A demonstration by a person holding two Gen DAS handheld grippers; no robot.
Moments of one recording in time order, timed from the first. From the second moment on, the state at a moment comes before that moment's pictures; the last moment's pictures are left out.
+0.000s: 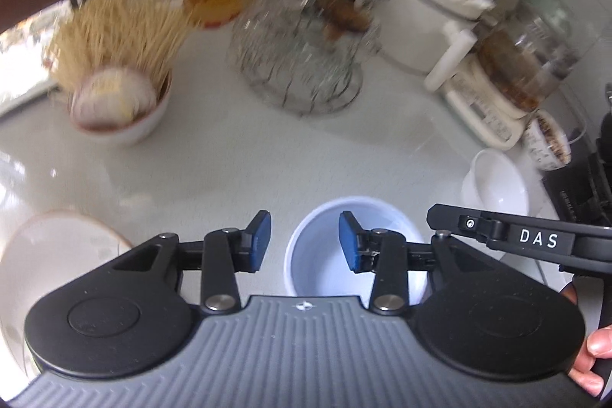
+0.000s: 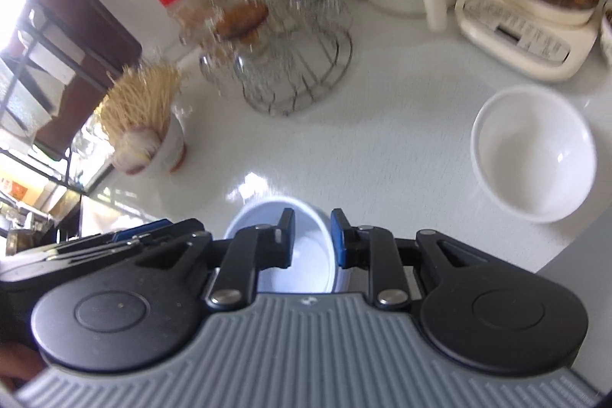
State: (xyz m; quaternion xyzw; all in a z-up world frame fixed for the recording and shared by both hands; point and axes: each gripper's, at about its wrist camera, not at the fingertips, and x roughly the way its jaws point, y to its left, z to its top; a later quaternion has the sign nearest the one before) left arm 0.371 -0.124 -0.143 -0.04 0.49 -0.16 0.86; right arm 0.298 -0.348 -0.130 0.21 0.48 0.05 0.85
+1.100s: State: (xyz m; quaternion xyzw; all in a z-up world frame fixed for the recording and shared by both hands) left arm 0.332 -0.150 -0.032 0.00 0.37 -0.27 0.89; right arm 0.229 -0.372 -0.018 0.16 0.33 -0.03 0.93
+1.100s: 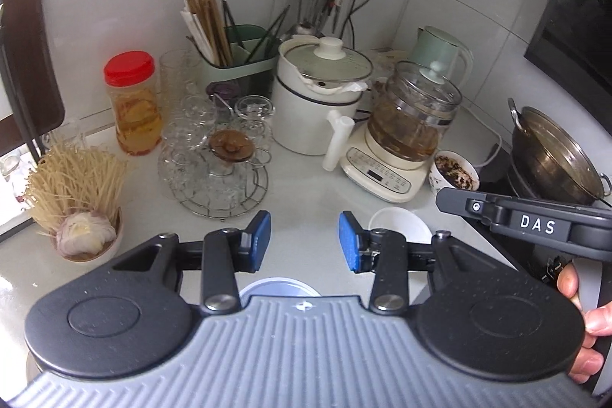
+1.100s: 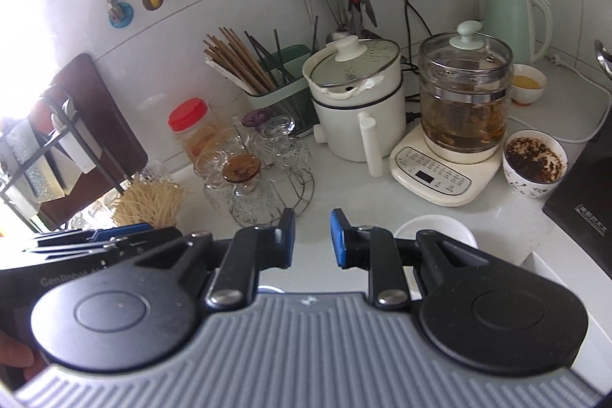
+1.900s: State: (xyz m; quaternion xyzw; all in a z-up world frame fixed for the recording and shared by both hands) left arm 0.332 -0.216 -0.048 0.04 0.39 -0.35 0.85; right arm 0.186 -0.426 -0.033 0.20 0.33 -0.14 0.91
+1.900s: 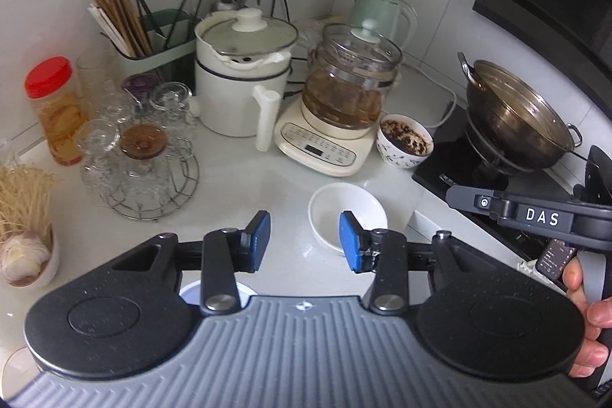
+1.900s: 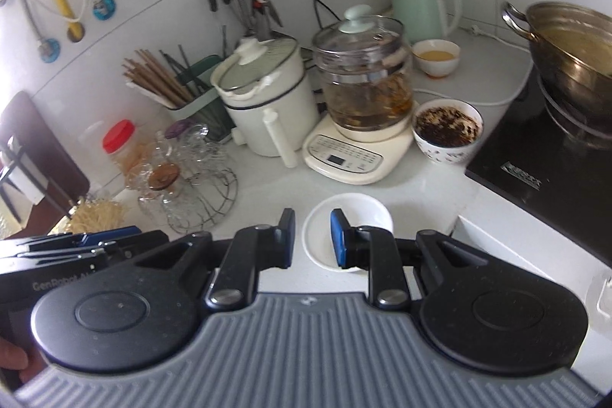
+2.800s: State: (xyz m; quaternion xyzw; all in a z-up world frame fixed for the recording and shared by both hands) left arm 0.387 -0.277 -0.119 0.06 0.47 -0.33 0.82; right arm 0.221 -0.484 -0.103 0.29 0.38 -0.17 0.86
